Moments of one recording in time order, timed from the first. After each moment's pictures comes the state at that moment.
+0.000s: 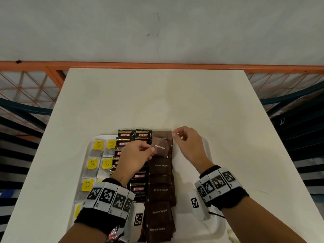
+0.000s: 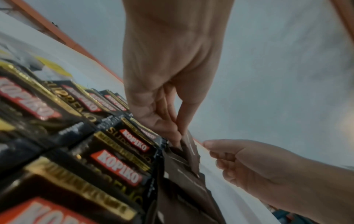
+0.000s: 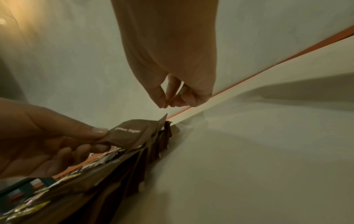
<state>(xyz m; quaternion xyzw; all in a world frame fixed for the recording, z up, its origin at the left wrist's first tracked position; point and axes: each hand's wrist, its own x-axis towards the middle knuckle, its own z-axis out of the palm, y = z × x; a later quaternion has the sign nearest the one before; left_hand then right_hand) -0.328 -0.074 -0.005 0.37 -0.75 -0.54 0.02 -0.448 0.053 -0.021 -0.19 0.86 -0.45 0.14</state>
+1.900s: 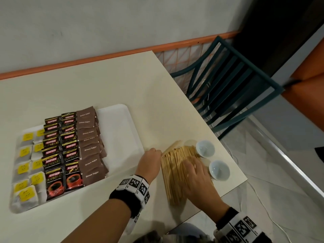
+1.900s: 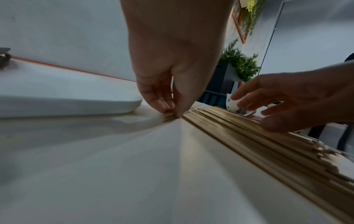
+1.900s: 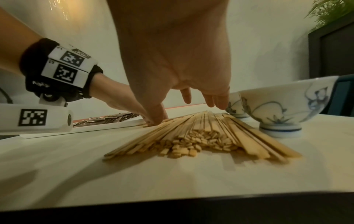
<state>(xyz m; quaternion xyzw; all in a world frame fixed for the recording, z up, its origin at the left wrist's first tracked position) -0.289 0.207 -0.024 0.01 -0.96 -0.24 -0.10 -0.252 0.387 -0.013 -0.15 0.97 -0.14 0.08</state>
